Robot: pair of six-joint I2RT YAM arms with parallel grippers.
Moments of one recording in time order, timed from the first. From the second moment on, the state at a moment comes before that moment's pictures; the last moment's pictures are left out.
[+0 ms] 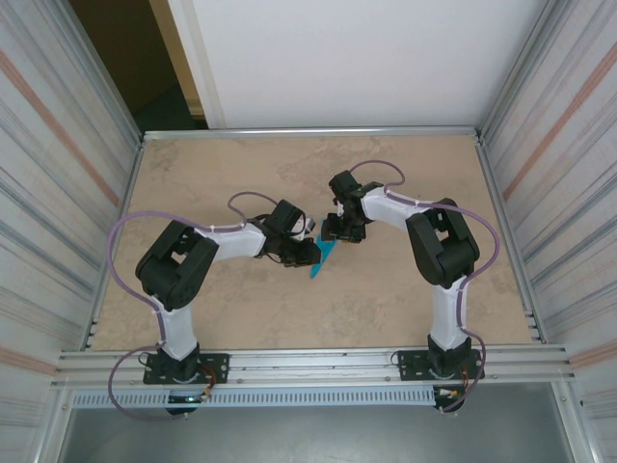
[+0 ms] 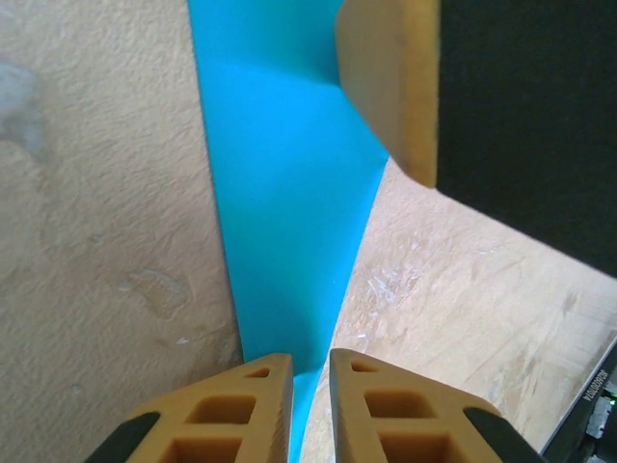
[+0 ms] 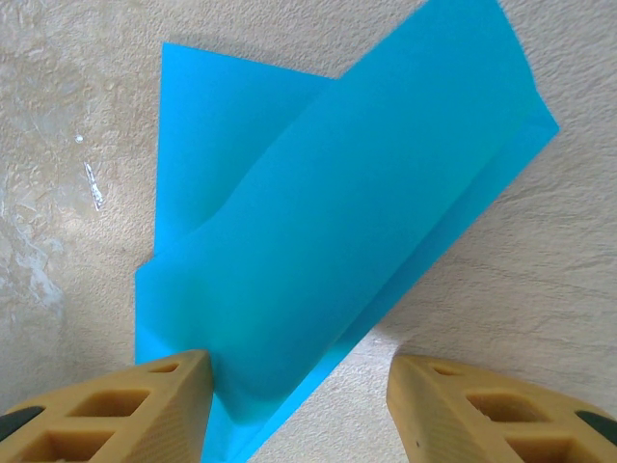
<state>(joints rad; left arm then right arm) -0.66 1.87 1.03 -0.20 0.49 -0.61 0.54 2.04 1.36 -0.67 -0.17 0.52</state>
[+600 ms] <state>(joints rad) -0.66 1.84 1.03 -0.19 0.49 -0.61 0.54 2.04 1.36 -0.67 -0.18 0.52</state>
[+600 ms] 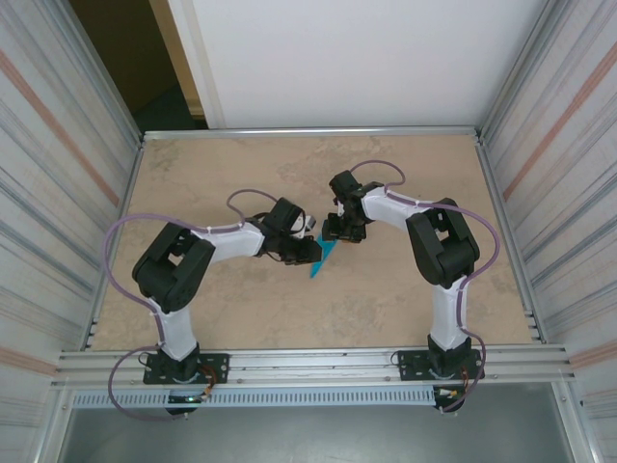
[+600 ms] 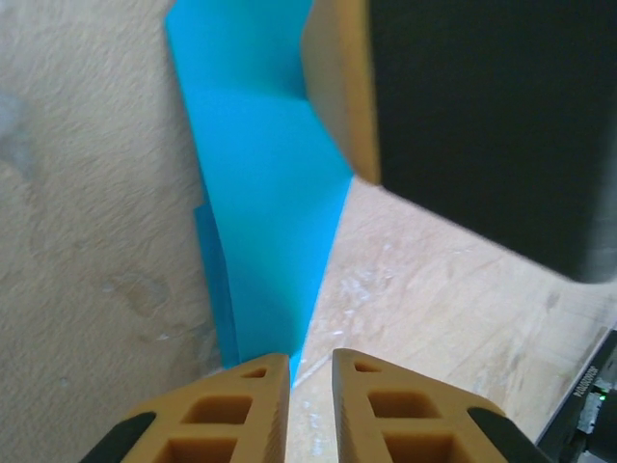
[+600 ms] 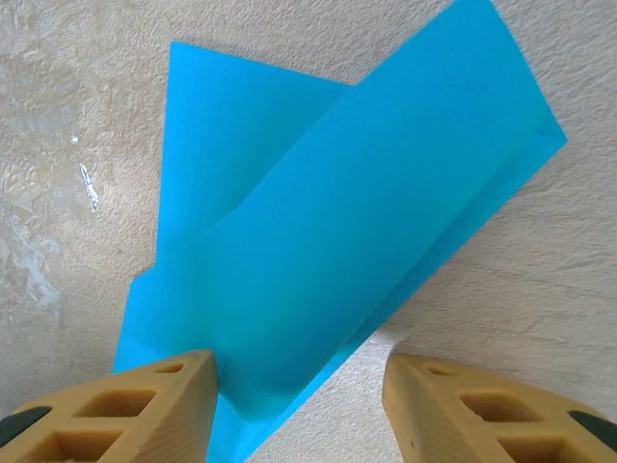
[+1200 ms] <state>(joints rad) -0.67 1.87 1.07 -0.17 0.50 -0.61 0.51 2.03 1.34 -0.64 -0.23 0.54</state>
